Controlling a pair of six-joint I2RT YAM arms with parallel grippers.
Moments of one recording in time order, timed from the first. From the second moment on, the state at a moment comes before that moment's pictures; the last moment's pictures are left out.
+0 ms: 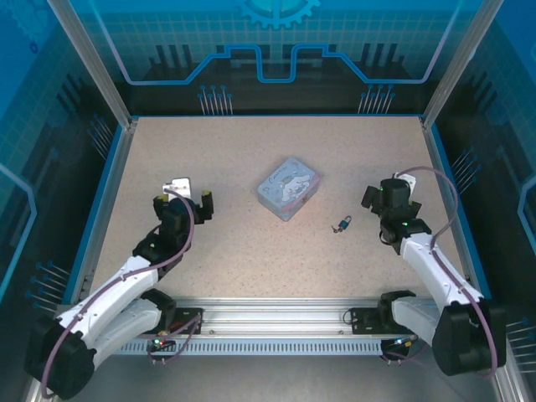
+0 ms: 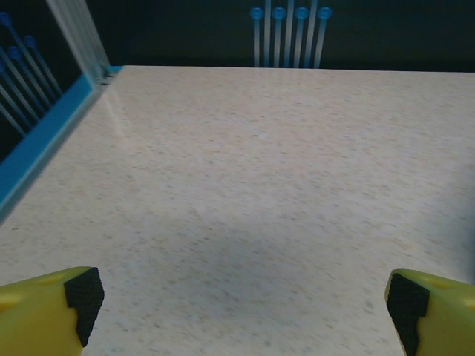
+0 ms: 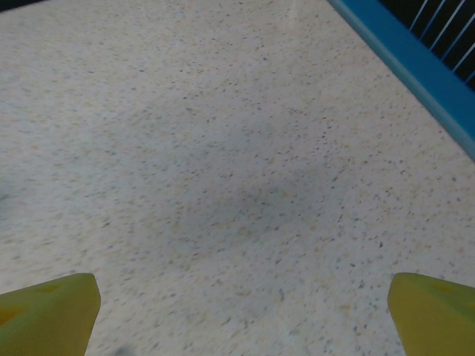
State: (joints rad) left arm -0.40 0.86 0.47 -0.05 -0.59 -0.21; right arm 0.13 1.06 0.59 -0.25 0.45 0.37
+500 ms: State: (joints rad) left arm -0.18 1.26 0.33 0.47 -0.46 -0.12; right arm 0.20 1.37 0.50 0.25 0.64 0.16
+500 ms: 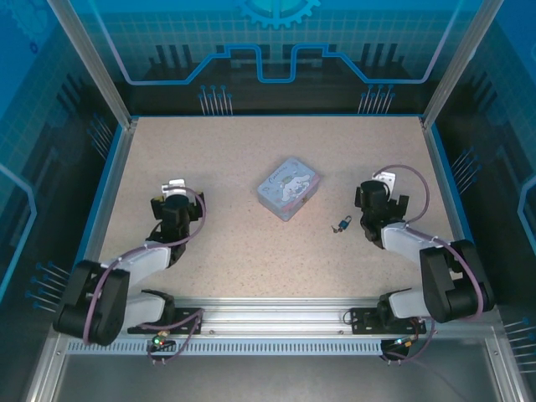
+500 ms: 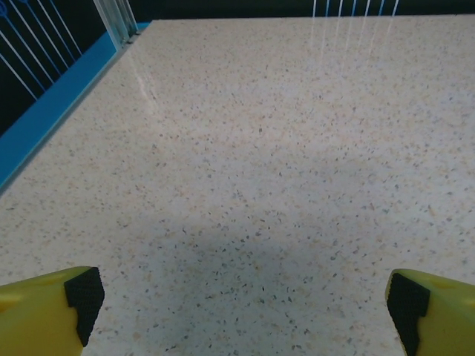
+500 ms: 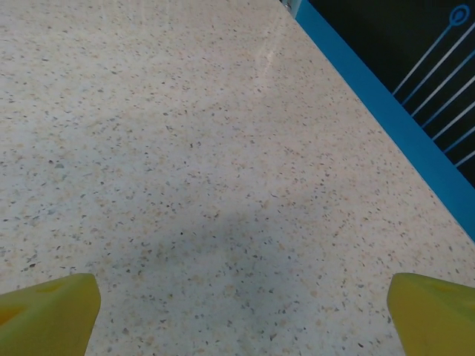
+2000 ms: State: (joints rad) left arm 0.01 1.55 0.38 0.81 0.05 -0.09; right arm 0.08 1.50 0.40 0.69 0.08 -0.04
